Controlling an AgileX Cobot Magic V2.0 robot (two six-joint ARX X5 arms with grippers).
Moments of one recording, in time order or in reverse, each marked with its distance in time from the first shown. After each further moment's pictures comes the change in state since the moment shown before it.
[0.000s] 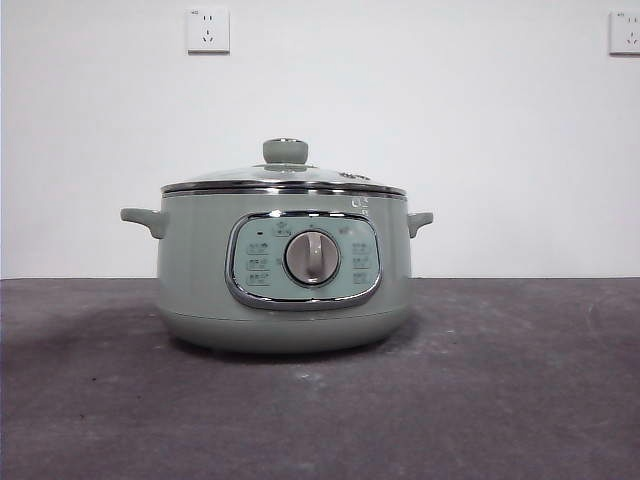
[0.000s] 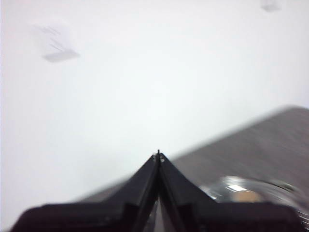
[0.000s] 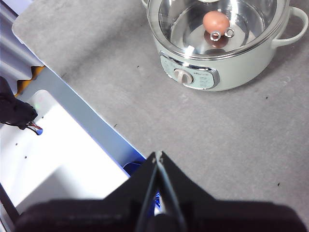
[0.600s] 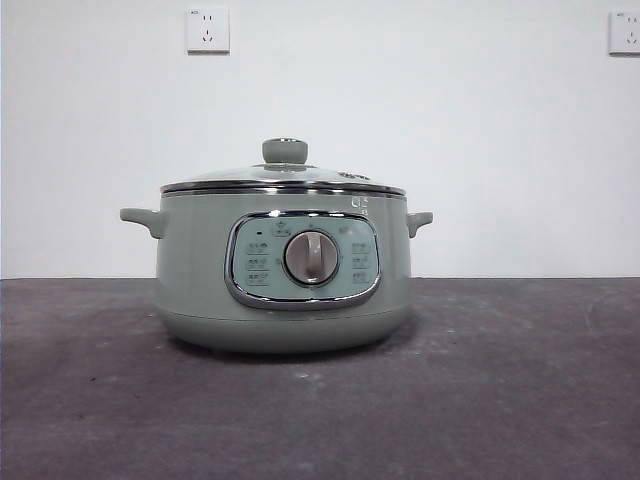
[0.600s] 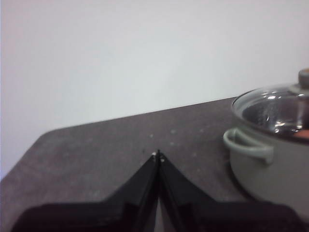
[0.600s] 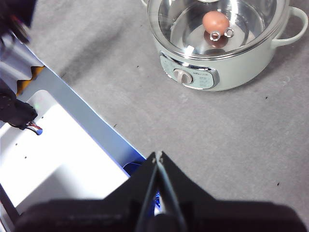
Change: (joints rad) left arm 0.156 -0.640 -0.932 0.257 -0.134 -0.061; right arm 0.000 0.000 0.000 0.000 0.000 0.000
